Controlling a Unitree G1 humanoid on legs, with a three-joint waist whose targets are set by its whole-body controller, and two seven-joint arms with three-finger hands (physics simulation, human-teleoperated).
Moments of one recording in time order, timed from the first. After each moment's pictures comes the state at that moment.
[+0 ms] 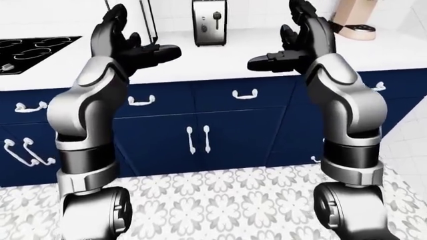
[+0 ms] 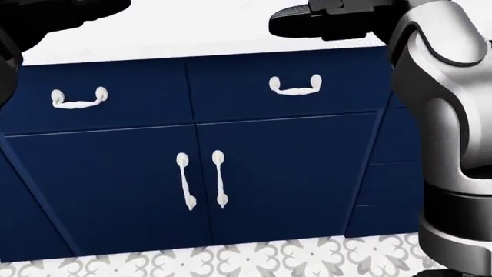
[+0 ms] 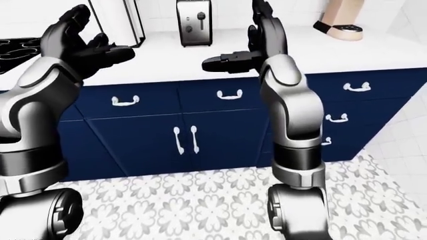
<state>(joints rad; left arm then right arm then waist) -0.97 0.37 0.21 0.04 -0.48 0.80 0.23 -0.97 -0.27 -0.13 -0.03 0.22 0.79 -0.06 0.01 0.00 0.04</state>
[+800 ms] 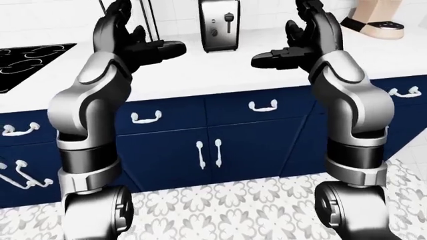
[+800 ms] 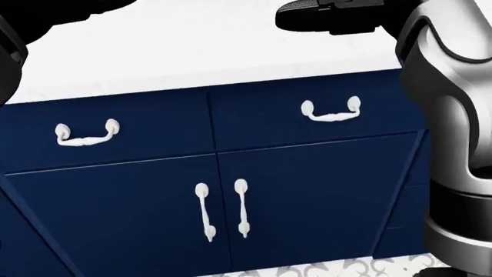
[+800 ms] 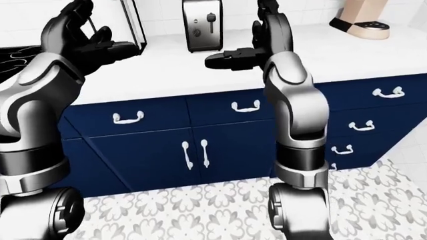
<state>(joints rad) -0.99 0.36 0.19 0.02 -0.50 0.80 0.22 -0.98 -0.28 -0.14 -0.05 0.20 0.81 -0.05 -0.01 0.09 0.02</state>
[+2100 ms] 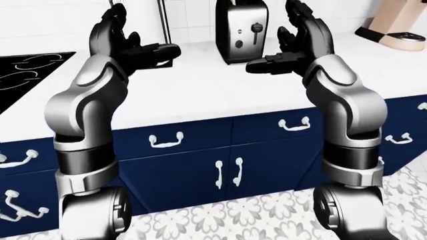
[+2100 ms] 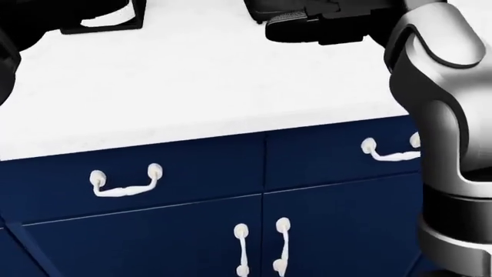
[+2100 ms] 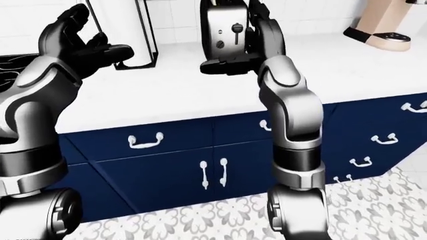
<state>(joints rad) -0.97 0.37 0.21 0.03 -0.49 0.82 0.24 -0.97 -0.27 -0.12 -0.04 0.22 0.82 -0.04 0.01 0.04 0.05</state>
